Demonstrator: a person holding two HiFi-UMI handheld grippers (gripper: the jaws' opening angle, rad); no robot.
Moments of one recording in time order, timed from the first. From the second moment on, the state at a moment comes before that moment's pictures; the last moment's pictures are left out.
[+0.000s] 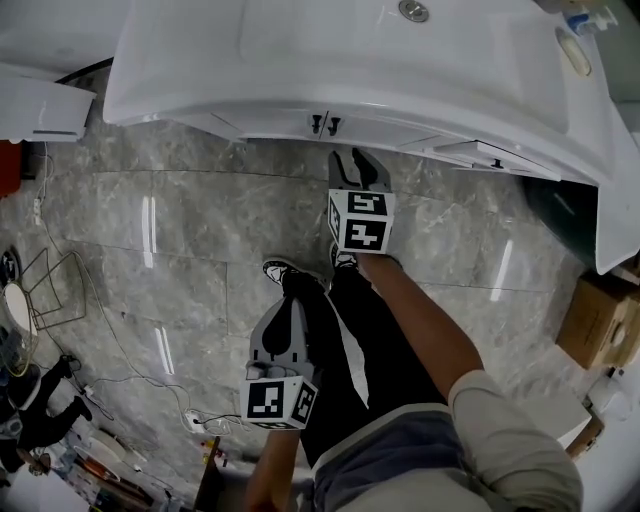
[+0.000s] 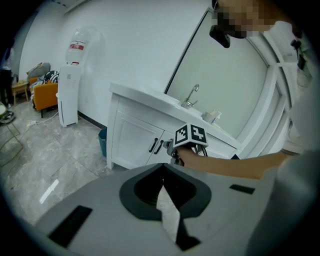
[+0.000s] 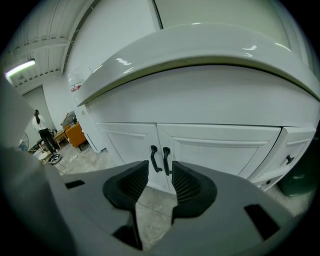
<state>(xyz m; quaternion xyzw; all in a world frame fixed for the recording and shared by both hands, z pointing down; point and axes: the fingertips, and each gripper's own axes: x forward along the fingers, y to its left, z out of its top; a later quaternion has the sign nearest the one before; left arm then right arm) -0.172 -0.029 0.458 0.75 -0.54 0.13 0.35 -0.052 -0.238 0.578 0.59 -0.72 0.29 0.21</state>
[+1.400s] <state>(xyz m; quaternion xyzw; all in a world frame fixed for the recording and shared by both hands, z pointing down) -0.222 -0.069 0.495 0.75 -0.51 0.13 0.40 -0.057 -0.304 0.655 0.63 -0.65 0.33 0.26</state>
